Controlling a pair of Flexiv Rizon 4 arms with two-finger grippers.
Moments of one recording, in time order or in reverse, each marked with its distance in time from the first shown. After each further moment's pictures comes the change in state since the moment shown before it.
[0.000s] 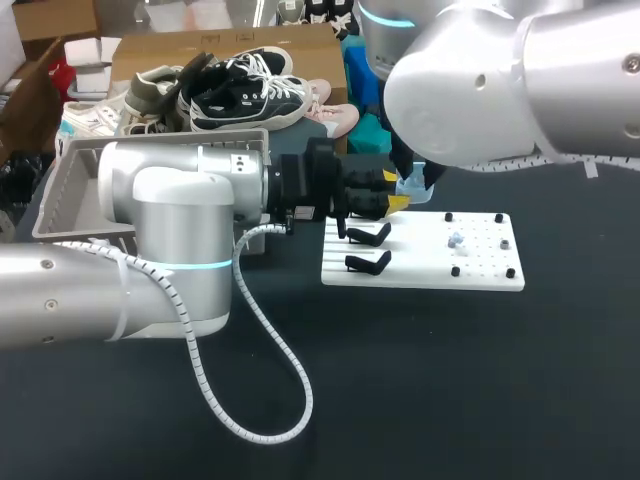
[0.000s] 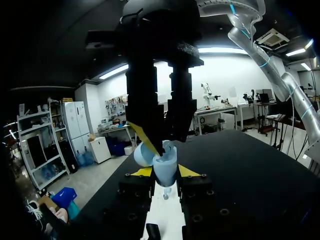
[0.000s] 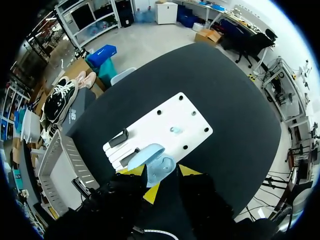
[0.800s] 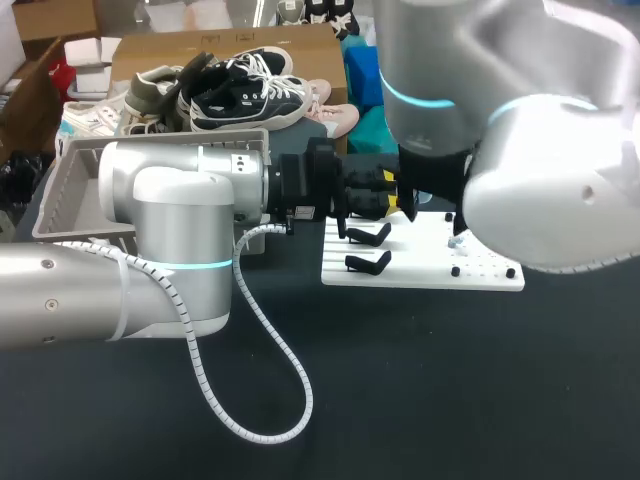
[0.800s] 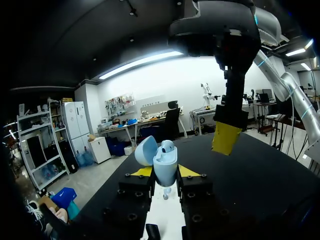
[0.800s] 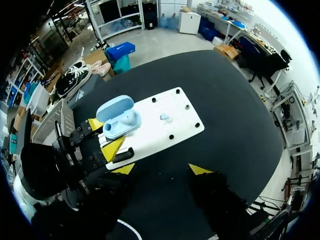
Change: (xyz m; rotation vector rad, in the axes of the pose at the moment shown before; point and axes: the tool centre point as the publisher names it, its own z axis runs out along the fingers) left arm 0.000 -0.001 0.001 0.002 0.000 0.001; right arm 0.047 -0.058 0.008 -0.072 -0.091 -0.221
